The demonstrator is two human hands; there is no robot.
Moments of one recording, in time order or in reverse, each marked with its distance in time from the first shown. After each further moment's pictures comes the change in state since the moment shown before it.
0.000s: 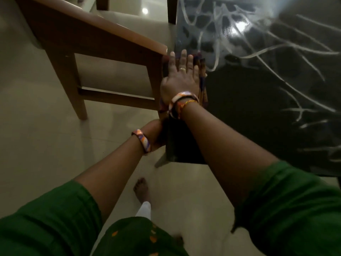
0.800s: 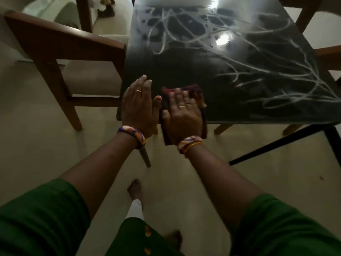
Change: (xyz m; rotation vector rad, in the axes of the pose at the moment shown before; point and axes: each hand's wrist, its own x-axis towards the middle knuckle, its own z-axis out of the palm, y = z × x) left_hand -0.034 -0.059 0.114 1.373 0.899 0.972; right_hand -0.184 0.150 0.025 -0.060 0.422 -0.115
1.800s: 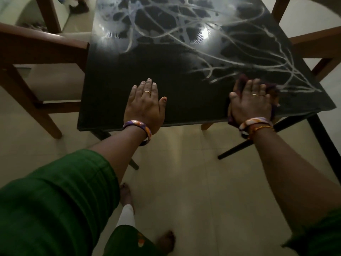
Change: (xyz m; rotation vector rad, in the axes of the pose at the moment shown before) left_hand 0.032 0.063 0.051 0.291 -0.320 0.063; right_hand 0.015 0.202 -0.062 -0.082 -0.287 0.572
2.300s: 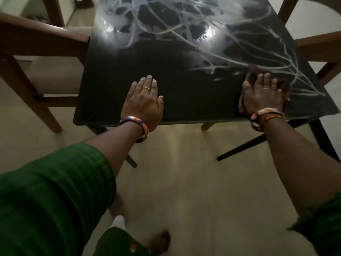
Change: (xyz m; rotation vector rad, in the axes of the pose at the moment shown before) left_hand 0.000 0.002 -0.002 0.007 -0.015 -0.006; right_hand 0.033 0.022 -0.009 0.012 -0.037 0.058
